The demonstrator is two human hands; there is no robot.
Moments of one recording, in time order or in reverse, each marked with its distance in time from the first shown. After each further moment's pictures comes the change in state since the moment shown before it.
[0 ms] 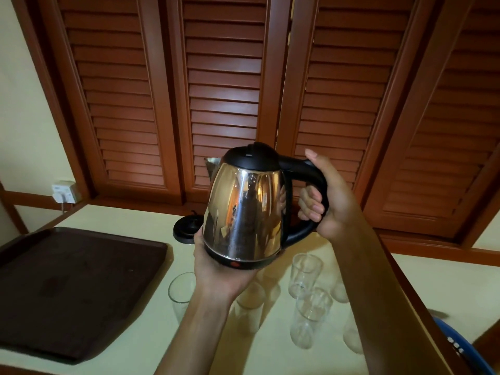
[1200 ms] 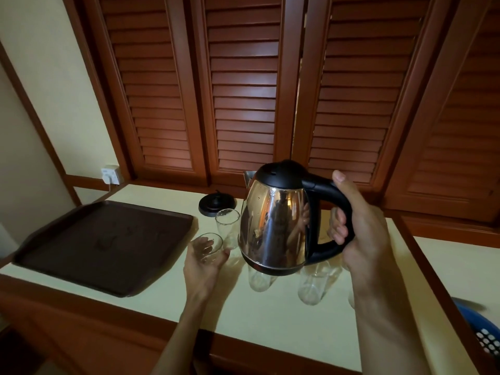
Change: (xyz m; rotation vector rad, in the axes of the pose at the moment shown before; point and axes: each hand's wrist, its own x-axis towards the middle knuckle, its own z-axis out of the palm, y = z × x) left_hand -0.036 0.019 -0.138 1.444 0.734 0.807; right_hand -0.100 0.040 -0.025 0.099 0.318 -0.035
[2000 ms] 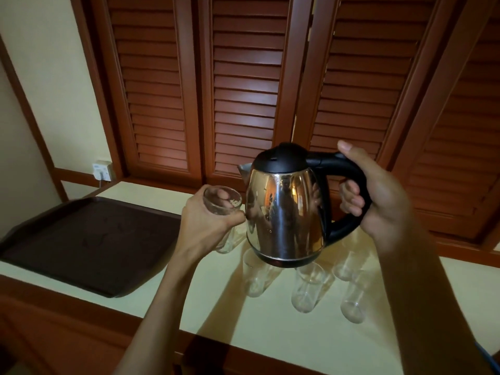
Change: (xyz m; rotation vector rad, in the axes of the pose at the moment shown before) left_hand 0.005 0.133 -0.013 -0.005 -0.168 0.321; right_hand 0.020 -0.060 0.015 -0.126 -0.257 -0.051
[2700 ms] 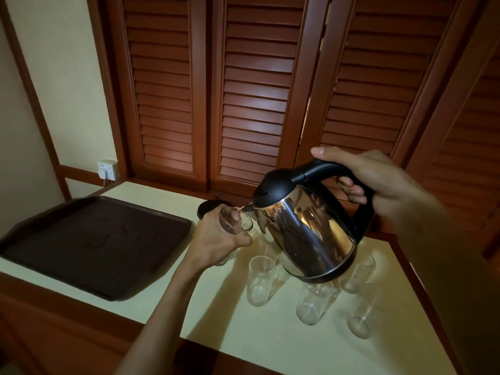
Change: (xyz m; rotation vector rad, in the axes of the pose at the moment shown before) left_hand 0.009 -0.032 0.004 0.148 -0.123 -0.131; right_hand 0.020 -0.032 0.030 -0.513 -0.064 0.053
